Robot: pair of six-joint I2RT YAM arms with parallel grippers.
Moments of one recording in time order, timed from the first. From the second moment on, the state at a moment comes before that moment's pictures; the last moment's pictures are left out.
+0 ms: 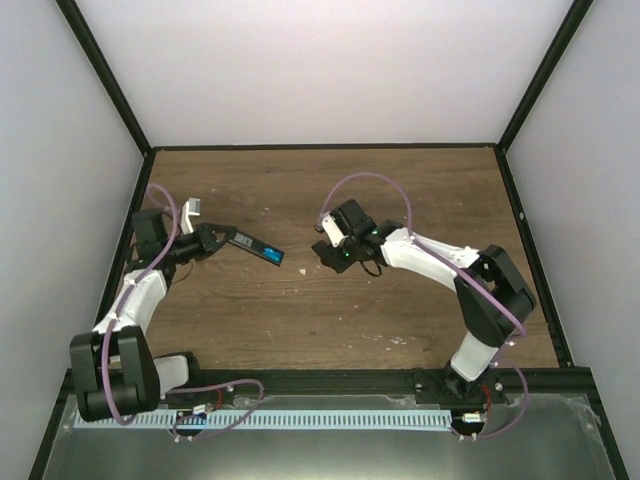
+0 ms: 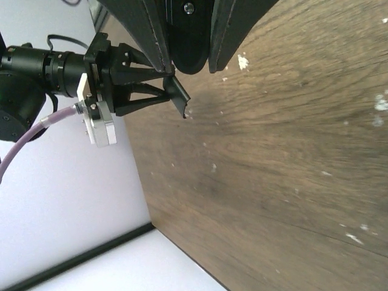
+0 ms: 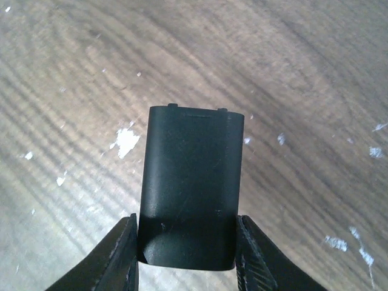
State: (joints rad) left arm 0.17 1.17 0.62 -0.04 1.00 -0.55; right arm 0.71 1.70 1.14 -0.43 -0.09 -0.02
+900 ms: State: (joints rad) left arm -0.04 1.72 0.65 0.61 0.97 -0.69; right arm 0.59 1.58 0.95 -0.24 -0.26 -0.22
